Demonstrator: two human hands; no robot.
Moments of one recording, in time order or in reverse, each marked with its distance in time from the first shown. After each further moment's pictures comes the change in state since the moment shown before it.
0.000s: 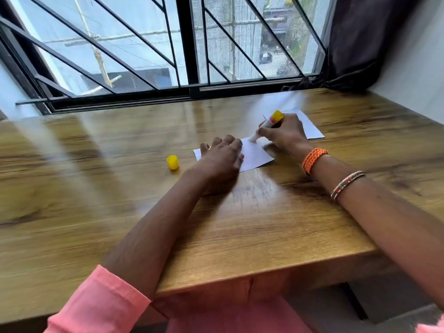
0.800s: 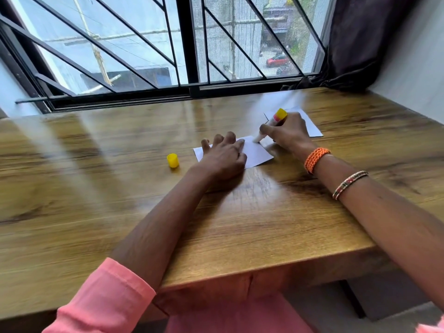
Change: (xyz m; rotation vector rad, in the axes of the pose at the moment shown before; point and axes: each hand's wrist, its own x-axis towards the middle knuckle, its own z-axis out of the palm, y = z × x) left_hand 0.003 0.006 0.000 0.026 -0.046 -0.038; right_hand -0.007 -0.001 -0.005 -0.021 0.013 0.009
